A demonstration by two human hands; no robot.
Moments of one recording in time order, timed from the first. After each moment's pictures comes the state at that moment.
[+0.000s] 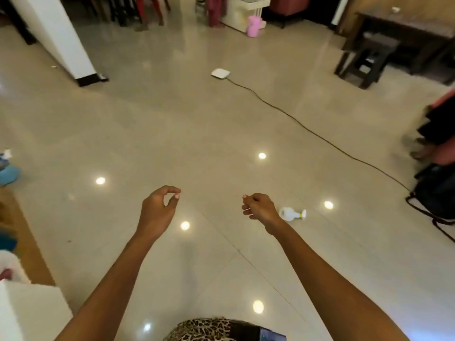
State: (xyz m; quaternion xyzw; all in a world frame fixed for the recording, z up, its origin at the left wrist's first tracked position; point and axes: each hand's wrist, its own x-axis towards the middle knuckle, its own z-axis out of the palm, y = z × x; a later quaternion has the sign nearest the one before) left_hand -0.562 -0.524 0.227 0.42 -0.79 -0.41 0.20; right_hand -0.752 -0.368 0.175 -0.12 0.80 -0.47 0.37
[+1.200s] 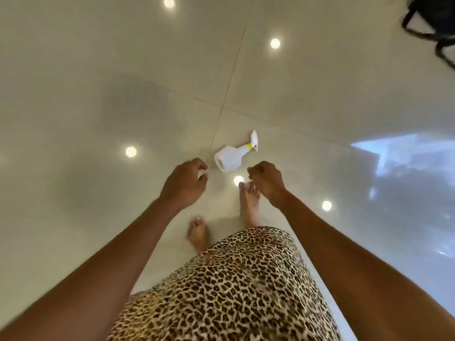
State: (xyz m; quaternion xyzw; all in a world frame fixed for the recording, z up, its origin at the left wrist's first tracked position) left_hand -1.139 -0.456 -0.232 0.18 -0.86 -0.37 -0.29; right_hand -1.181 -0.268 -0.268 0.24 0.82 -0.36 0.37
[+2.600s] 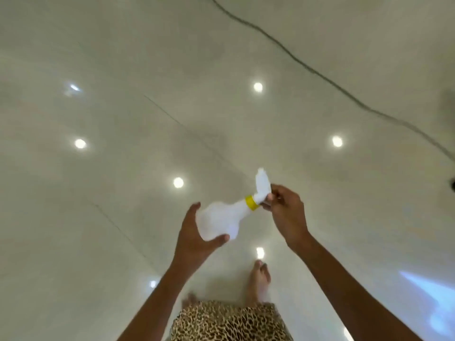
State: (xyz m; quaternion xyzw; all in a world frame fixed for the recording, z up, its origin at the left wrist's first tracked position) left_hand -1.139 -0.470 -0.079 0.48 -0.71 -0.51 -0.05; right_hand -1.296 -0.351 -0.065 -0.02 0.81 -0.51 0.30
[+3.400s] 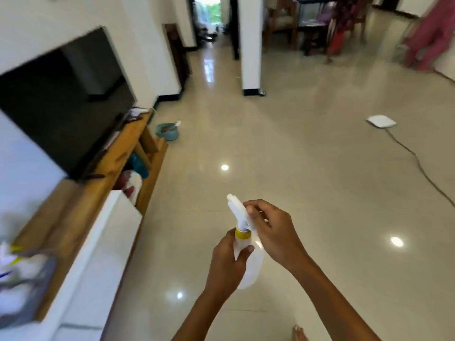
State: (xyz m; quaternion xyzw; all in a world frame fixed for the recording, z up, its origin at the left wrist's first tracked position) left_hand -0.732 -0.387 0.210 0.60 -0.61 -0.36 0.36; right_hand -0.850 -0.411 0.279 -0.61 0.56 -0.41 0.38
